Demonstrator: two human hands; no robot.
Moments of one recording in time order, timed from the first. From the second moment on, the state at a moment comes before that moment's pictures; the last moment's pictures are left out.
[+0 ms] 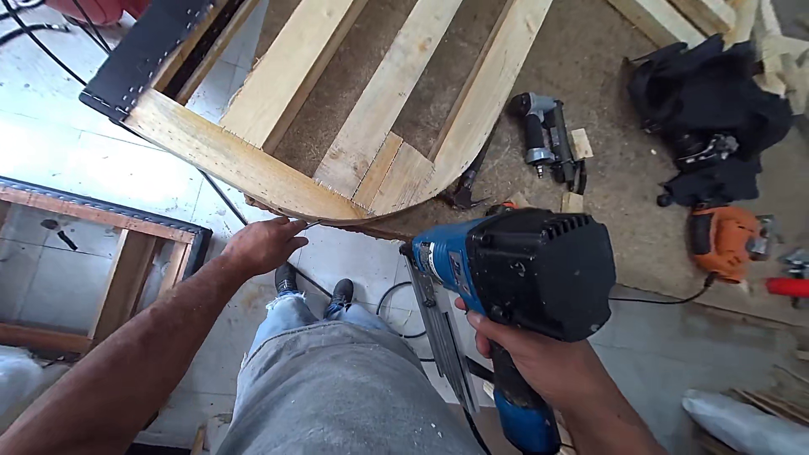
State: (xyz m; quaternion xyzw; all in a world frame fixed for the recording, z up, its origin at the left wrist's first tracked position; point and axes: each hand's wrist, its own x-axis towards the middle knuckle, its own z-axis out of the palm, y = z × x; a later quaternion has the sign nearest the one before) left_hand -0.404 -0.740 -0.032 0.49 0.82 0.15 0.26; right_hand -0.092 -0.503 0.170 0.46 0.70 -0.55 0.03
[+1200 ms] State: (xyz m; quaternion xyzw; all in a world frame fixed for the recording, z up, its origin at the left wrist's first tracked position) left_hand -0.413 -0.742 -0.038 0.53 0.78 0.17 0.28; right_hand -0.236 -0.554 0.211 0.54 0.66 -0.52 0.05
